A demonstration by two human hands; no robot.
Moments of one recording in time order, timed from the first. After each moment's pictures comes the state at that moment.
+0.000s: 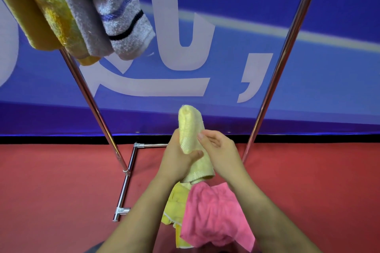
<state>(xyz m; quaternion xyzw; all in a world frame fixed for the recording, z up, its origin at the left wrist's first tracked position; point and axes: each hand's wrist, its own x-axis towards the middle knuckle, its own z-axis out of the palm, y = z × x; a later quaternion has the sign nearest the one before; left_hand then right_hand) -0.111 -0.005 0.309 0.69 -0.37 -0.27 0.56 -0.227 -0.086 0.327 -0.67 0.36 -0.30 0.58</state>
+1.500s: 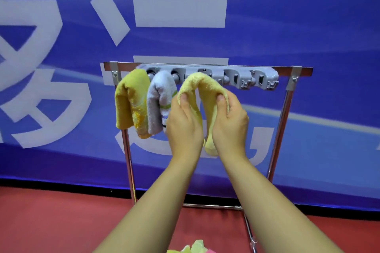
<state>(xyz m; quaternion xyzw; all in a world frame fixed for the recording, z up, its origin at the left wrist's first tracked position) -0.126 0.014 0.587 0.64 -0.28 0.10 0.71 -0.179 -0.045 0.587 -0.66 0.23 -0.62 0.36</state>
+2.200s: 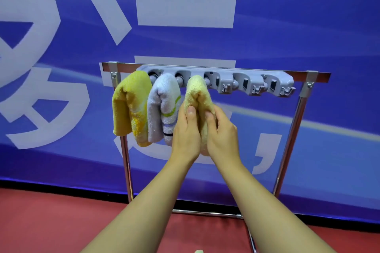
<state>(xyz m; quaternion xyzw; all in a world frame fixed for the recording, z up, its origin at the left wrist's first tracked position) -0.058 -0.031 0.552 0.60 -0.39 0.00 0.70 -0.134 -0.083 0.554 -0.75 0.22 -0.51 0.35</state>
